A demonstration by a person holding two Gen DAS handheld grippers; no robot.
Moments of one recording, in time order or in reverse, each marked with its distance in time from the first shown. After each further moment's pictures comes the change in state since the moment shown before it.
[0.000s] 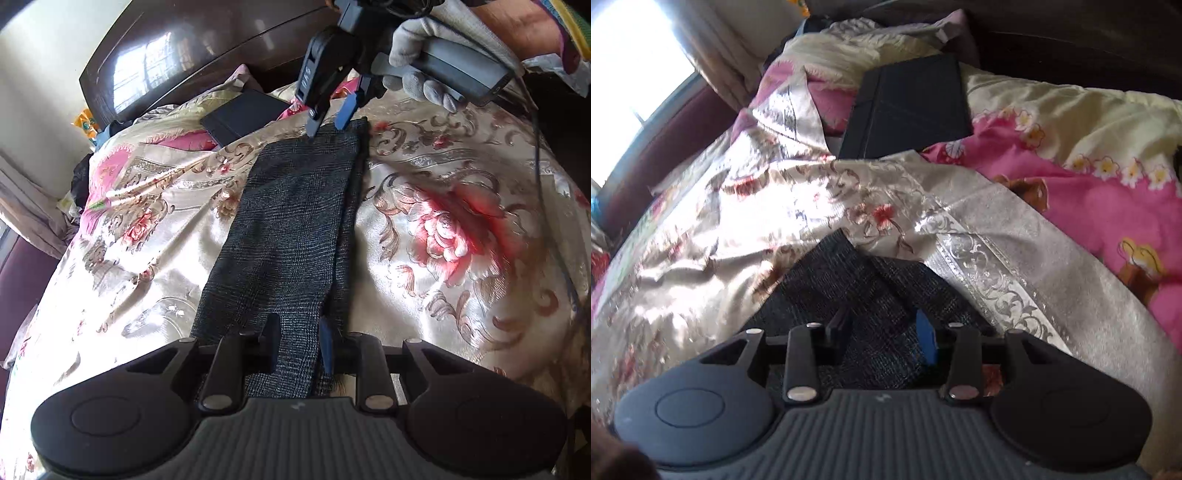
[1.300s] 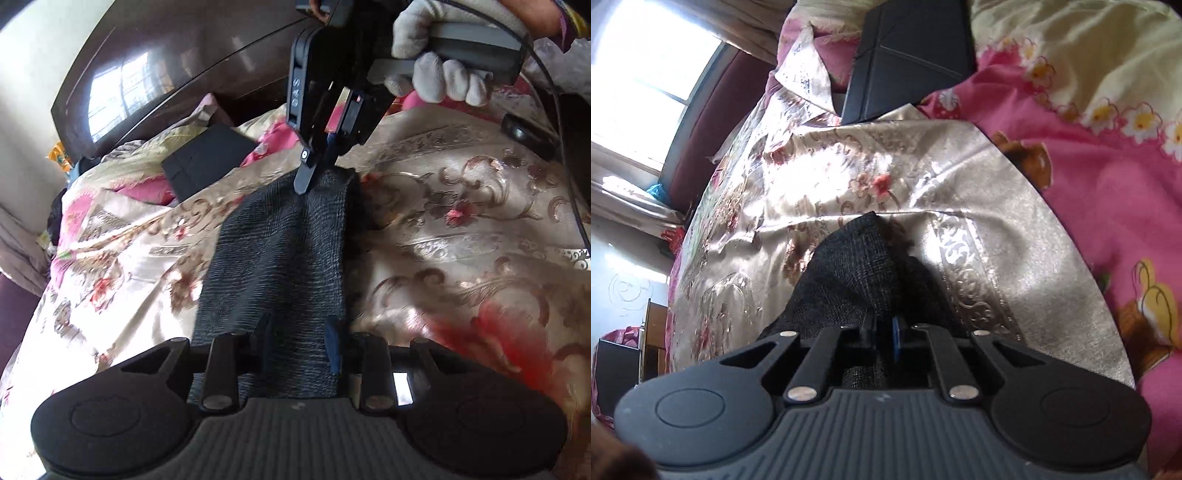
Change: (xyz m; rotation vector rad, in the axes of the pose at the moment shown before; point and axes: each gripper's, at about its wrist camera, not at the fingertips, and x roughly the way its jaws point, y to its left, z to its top) left arm 0.078 -0.028 0.080 0.060 -0.079 -0.048; right arm 0.018 -0.072 0.034 0.120 0.253 0.324
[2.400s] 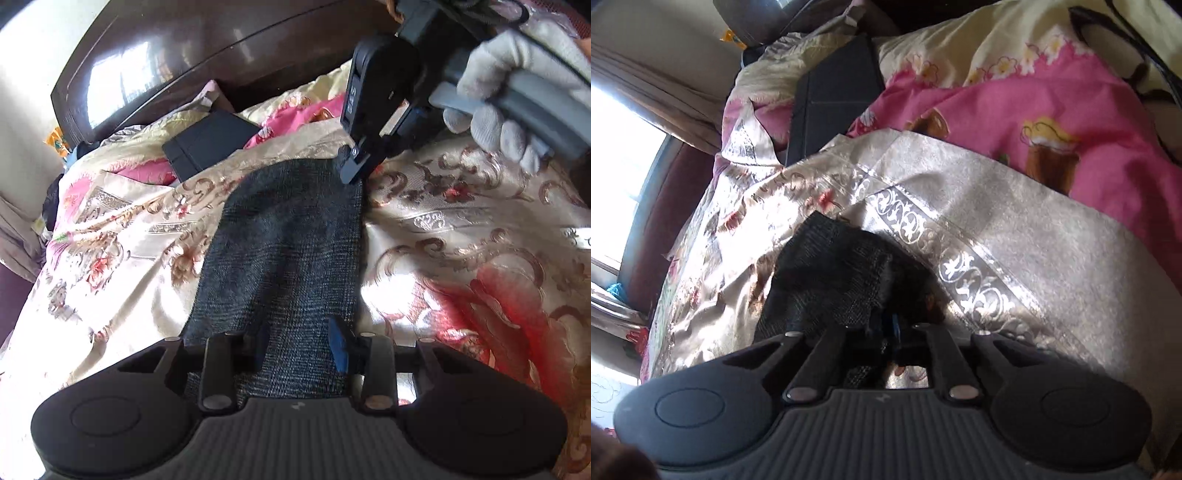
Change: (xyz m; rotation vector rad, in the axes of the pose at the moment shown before) left arm -0.010 0.015 -0.020 -0.025 0.029 -0.017; right arm -0.020 0.005 -0.080 0.209 -0.314 -0.141
